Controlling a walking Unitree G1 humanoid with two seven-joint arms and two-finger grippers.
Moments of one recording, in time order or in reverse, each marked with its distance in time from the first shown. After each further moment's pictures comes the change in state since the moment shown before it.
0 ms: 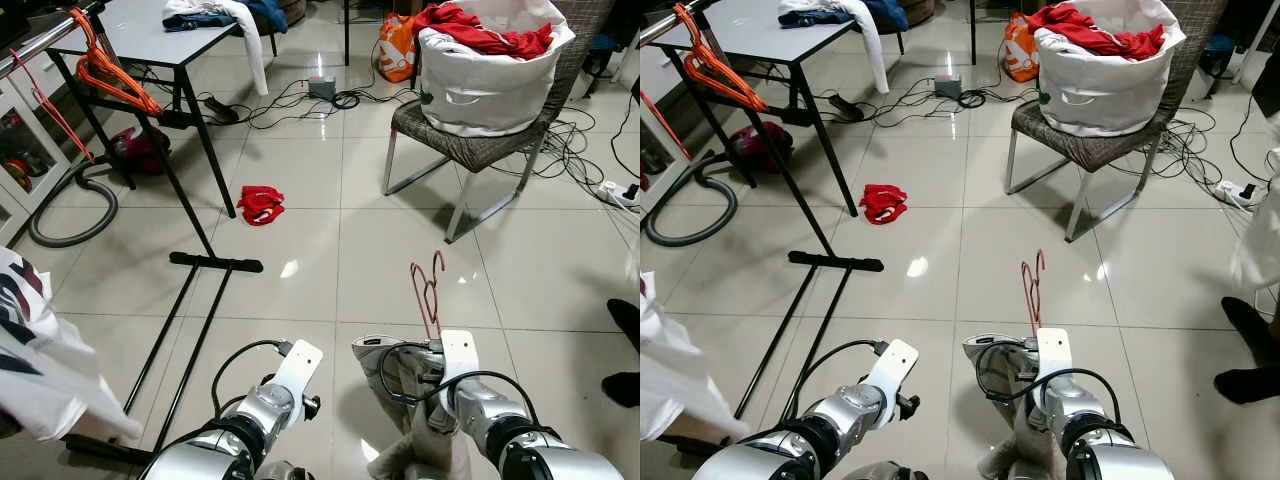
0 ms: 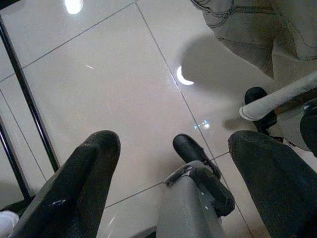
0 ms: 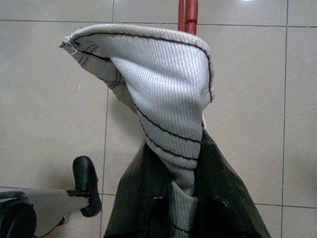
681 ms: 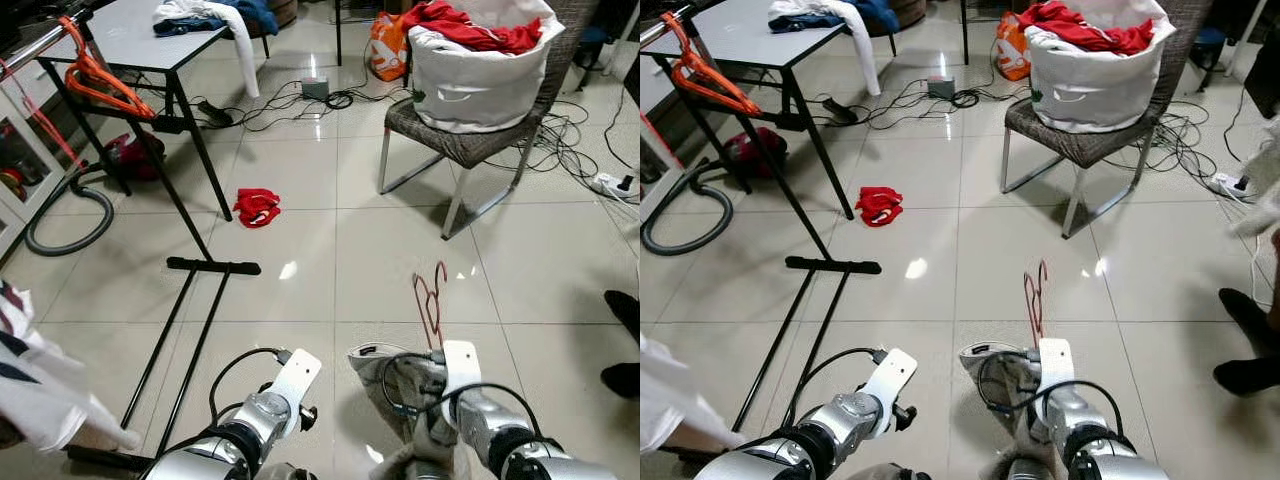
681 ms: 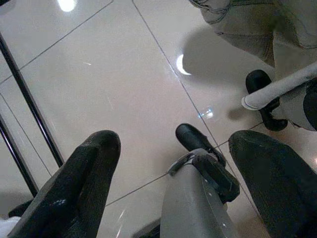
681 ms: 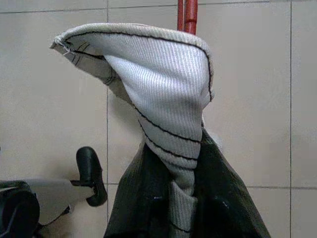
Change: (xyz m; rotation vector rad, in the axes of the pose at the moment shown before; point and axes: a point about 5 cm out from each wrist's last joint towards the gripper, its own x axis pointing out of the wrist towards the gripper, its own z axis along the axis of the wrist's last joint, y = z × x) left arm 0.000 -0.002 -0.011 0.035 0.028 -0.021; right arm -0.001 -0.003 -0.017 0.027 0.038 -0.006
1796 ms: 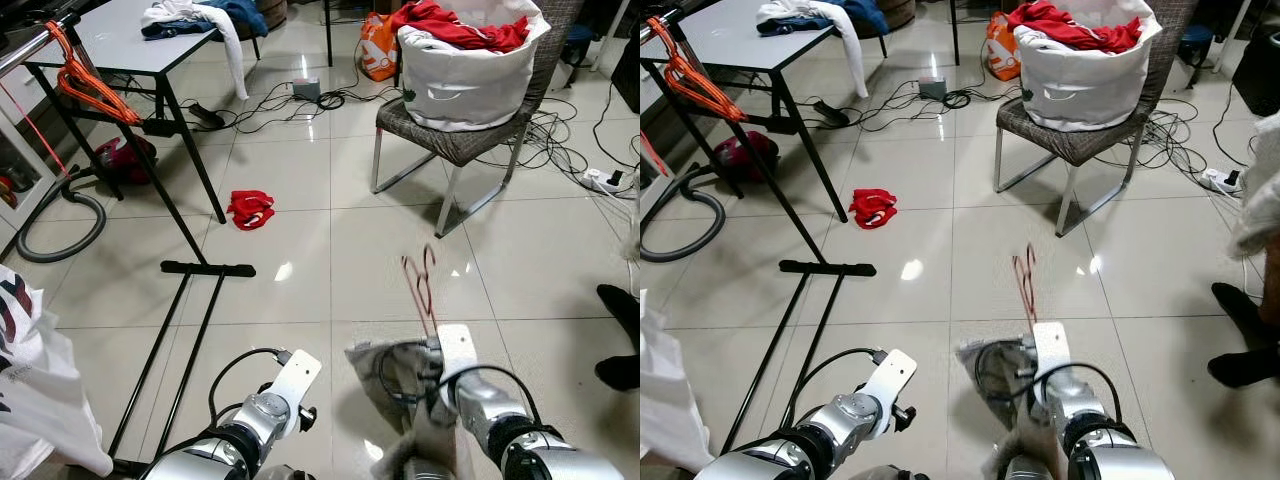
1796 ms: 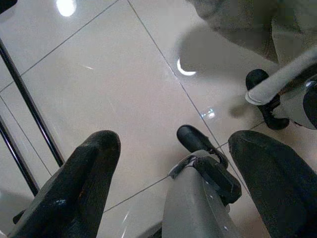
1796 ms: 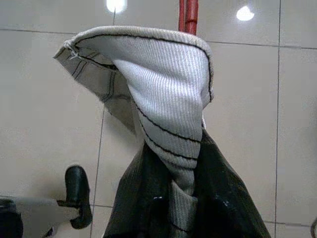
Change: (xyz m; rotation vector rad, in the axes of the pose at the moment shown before) left arm 0.000 0.001 -0.001 0.010 -0.004 0.004; right arm -0.001 0.003 0.026 -0.116 -0.103 0.022
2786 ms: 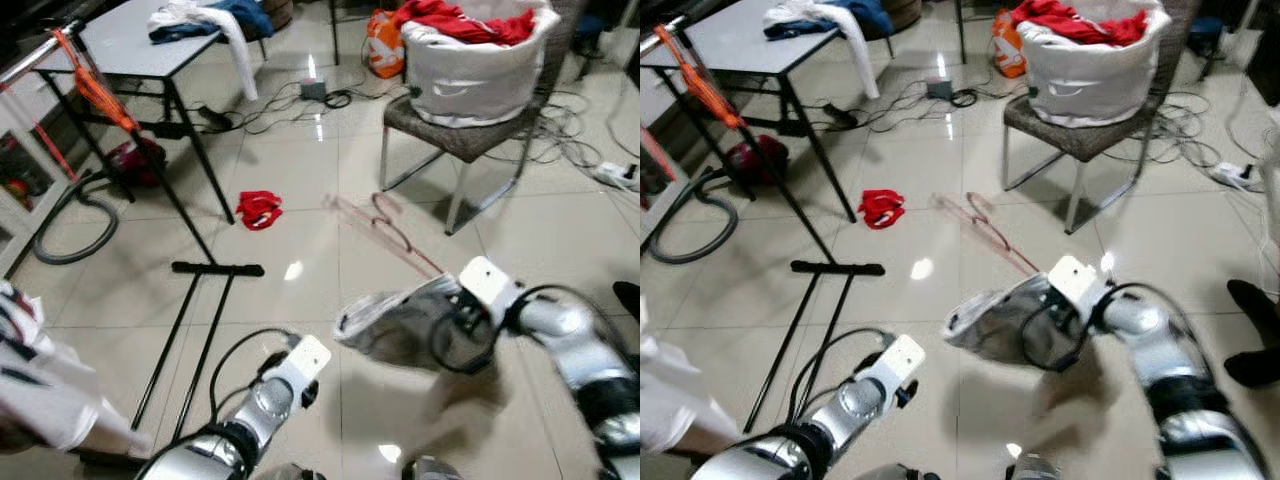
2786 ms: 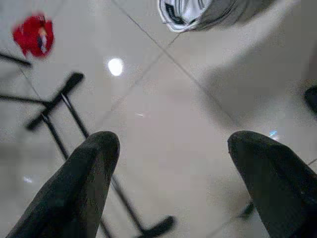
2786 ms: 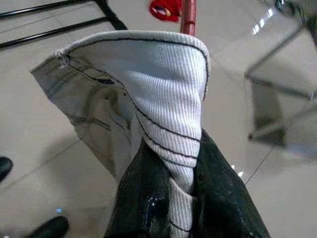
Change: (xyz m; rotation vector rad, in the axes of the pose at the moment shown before) left arm -0.003 0.009 0.024 0.317 -0.216 0.128; right arm -0.056 -0.069 0.108 -0.782 -0.376 0.301
